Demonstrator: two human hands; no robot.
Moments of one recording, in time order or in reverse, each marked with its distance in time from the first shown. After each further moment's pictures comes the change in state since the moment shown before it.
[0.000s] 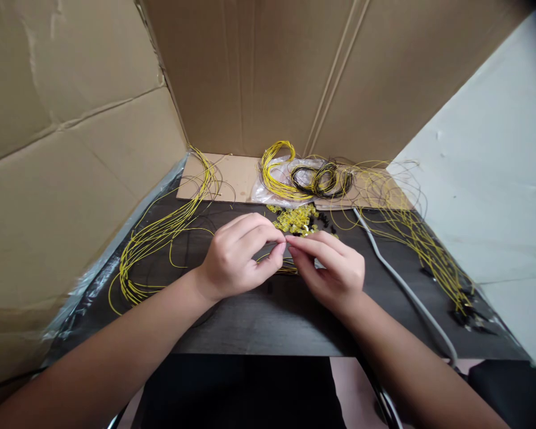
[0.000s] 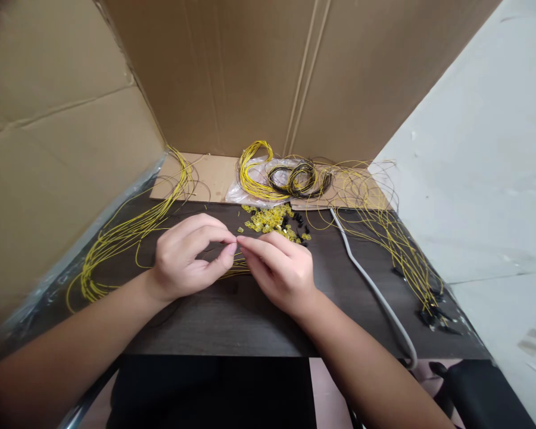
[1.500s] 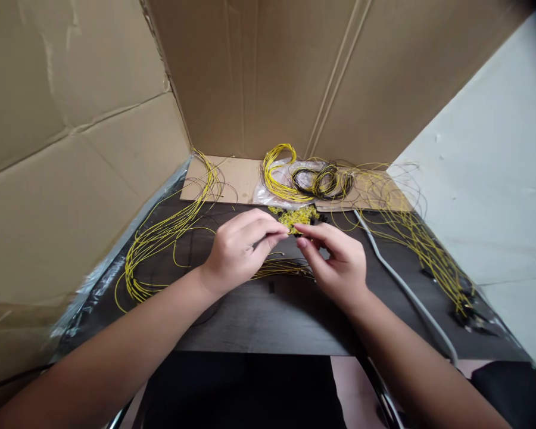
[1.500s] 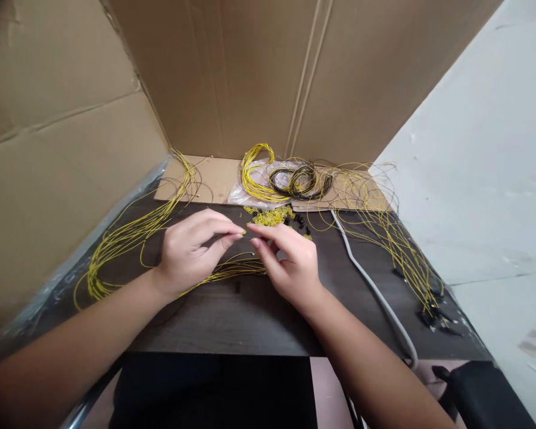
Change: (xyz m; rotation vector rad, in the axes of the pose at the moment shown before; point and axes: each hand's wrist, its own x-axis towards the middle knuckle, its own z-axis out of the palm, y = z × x) left_hand -0.001 -0.007 0.004 -0.161 0.003 -0.132; right_hand 0.008 0.004 -0.004 0.077 0.005 0.154
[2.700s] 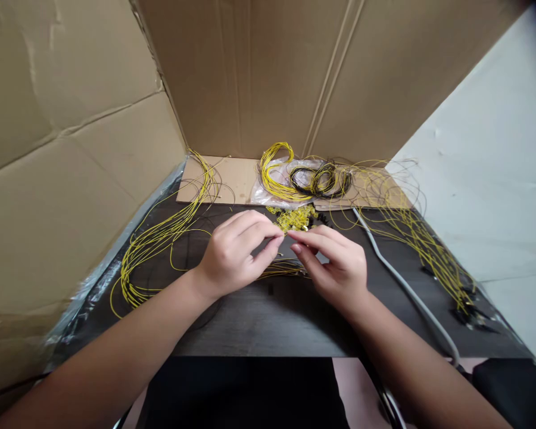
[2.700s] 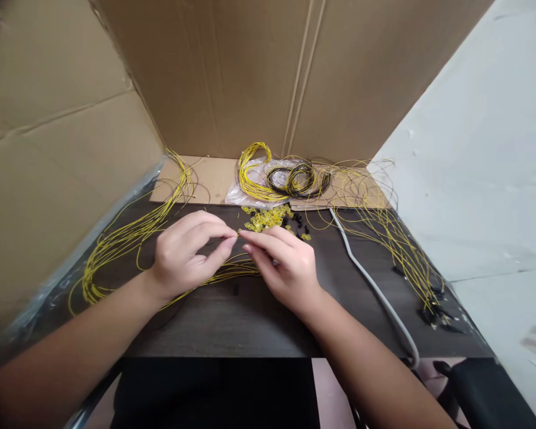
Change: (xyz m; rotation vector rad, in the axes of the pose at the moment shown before) left_hand 0.001 0.000 -0.005 0.154 -0.039 0.103; right_hand -0.001 -0.003 -0.002 0.009 -0.054 -0.040
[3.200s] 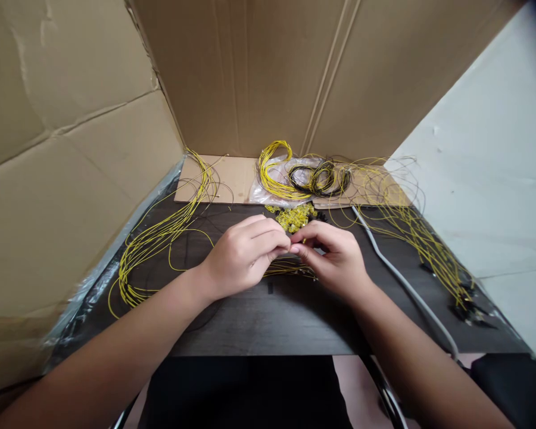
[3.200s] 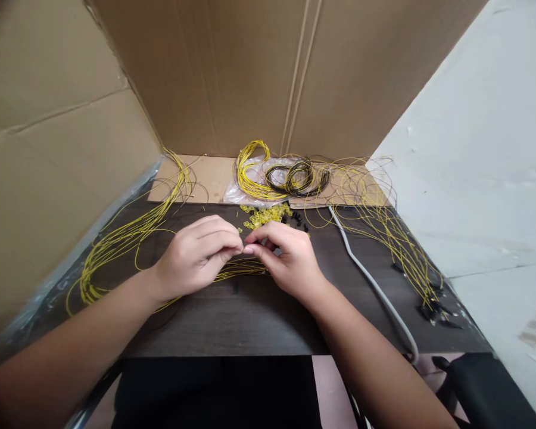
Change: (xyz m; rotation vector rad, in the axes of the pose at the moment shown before) left_hand 0.005 0.000 0.002 -0.205 -0.204 0.037; right_hand 0.004 0.015 -0.005 0.135 -0.115 0.103
